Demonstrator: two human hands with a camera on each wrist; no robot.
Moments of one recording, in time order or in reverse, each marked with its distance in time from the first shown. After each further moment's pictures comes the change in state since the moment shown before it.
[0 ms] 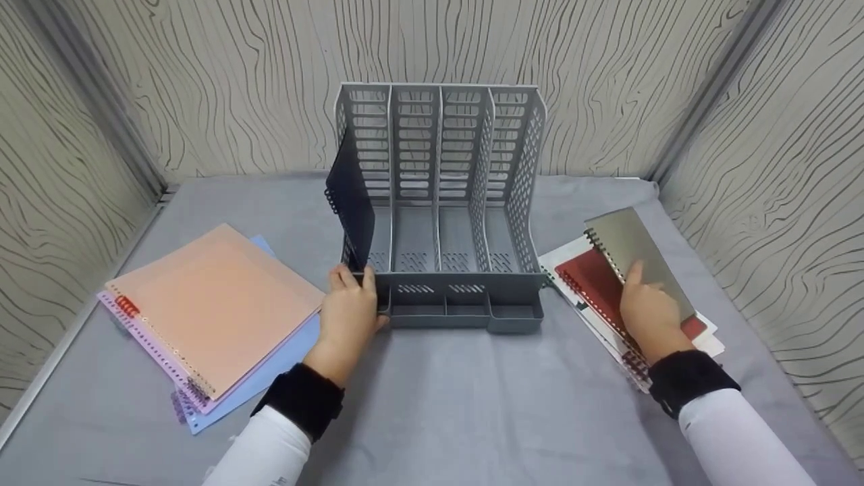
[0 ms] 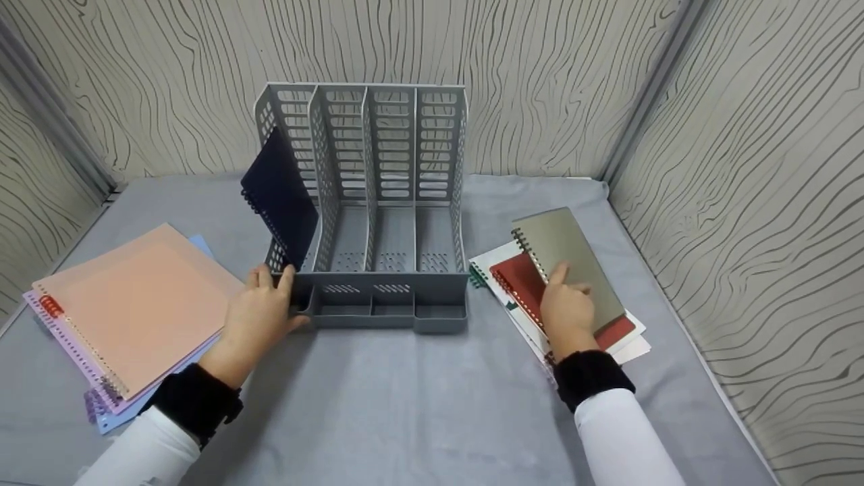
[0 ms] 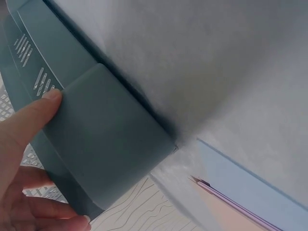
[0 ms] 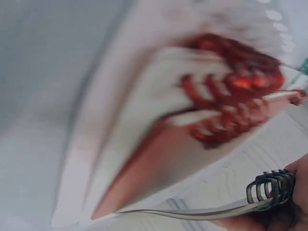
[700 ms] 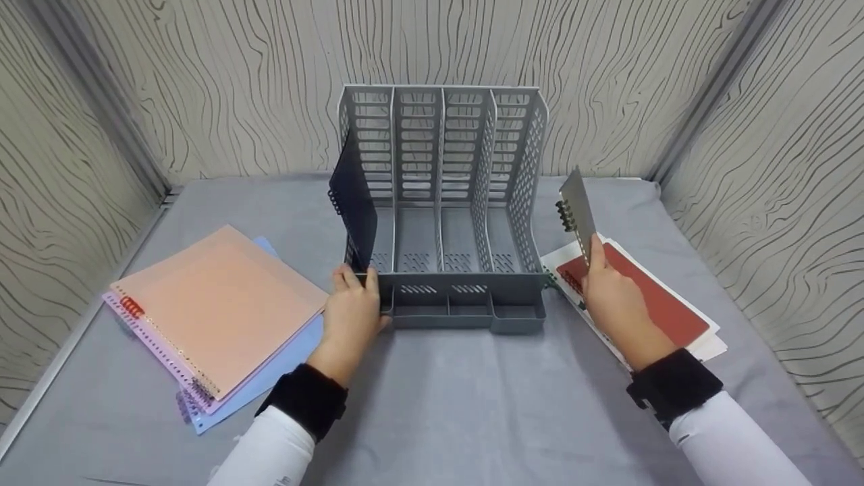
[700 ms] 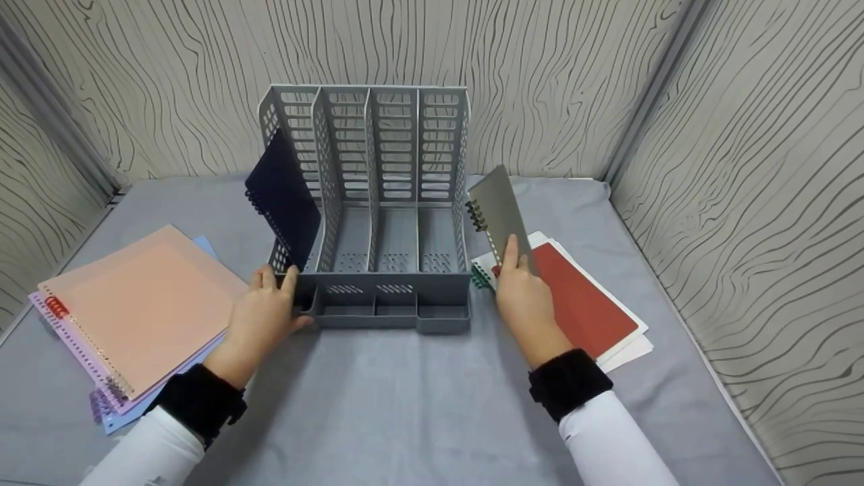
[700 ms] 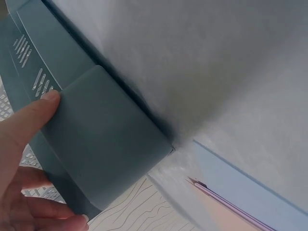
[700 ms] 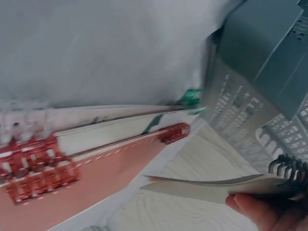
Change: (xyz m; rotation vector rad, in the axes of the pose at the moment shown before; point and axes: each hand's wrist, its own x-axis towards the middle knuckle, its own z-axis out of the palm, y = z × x) left_hand -0.002 0.000 -0.002 0.005 -0.002 0.007; right_hand -0.017 -0.072 -0.033 0.186 0.296 -0.163
